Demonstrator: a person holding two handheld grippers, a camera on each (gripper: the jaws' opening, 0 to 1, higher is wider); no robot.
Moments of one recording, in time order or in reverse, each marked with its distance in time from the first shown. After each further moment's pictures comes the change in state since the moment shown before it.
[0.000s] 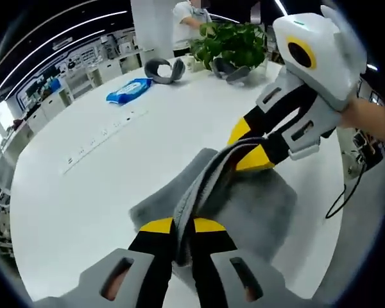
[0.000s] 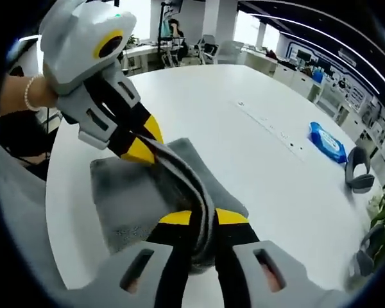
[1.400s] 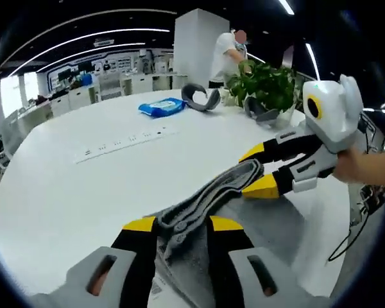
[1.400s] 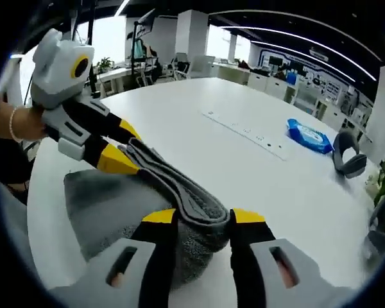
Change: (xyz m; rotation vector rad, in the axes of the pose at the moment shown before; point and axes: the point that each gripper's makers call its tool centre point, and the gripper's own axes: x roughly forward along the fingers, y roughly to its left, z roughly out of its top) left arm -0.014 0.039 0.014 -0.273 -0.284 0.066; right arm -0.007 -0.036 0.013 0.178 -0.223 -0.140
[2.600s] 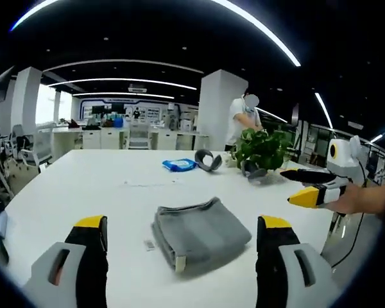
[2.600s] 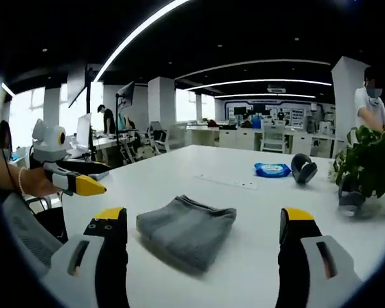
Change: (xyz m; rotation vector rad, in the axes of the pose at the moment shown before) left arm -0.172 -0.043 -0.013 -0.118 -0.384 0.131; right arm -0.173 0.059 0.013 0.164 -0.384 -0.134
